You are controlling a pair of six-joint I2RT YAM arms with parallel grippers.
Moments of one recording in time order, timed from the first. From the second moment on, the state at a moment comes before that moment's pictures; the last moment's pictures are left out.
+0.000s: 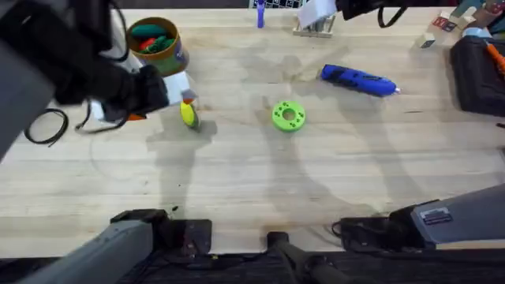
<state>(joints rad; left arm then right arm) 0.03 1.18 1.03 -1.08 0.08 -0.33 0.21 1.67 1.58 -0.80 -0.23 -0.16</state>
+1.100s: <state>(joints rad) -0.07 1.71 1.09 -0.91 0.04 -0.58 0.21 1.67 1.58 -0.80 -0.23 -0.15</state>
